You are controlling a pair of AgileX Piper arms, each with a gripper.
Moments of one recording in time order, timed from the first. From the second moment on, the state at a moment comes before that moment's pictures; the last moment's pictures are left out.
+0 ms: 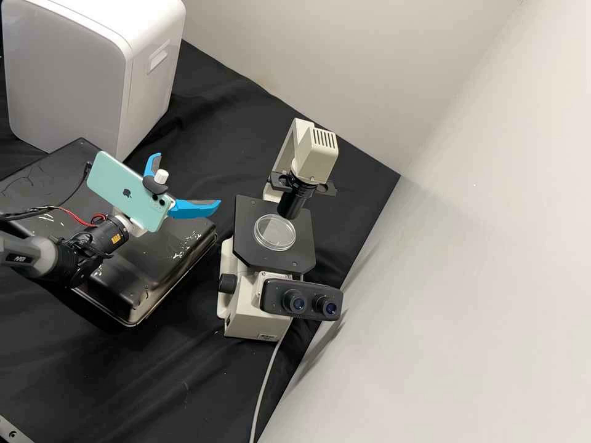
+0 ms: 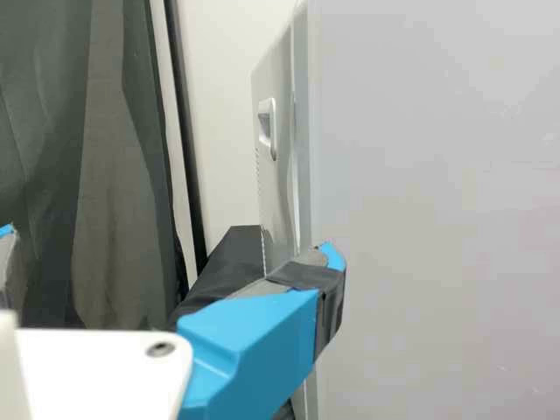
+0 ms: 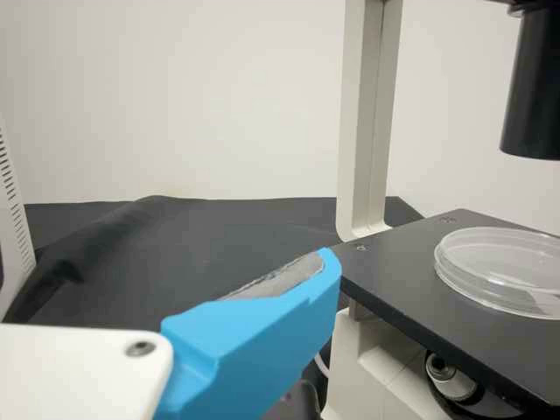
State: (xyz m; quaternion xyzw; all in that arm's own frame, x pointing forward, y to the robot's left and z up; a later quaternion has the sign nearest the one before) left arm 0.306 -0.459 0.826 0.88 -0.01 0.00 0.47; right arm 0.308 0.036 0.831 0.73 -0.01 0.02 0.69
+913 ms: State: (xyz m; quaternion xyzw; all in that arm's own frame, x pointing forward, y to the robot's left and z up) left arm 0.248 -0.486 0.784 0.88 -0.03 -0.11 0.47; right arm 0.308 0.036 0.831 0.73 -0.01 0.02 0.69
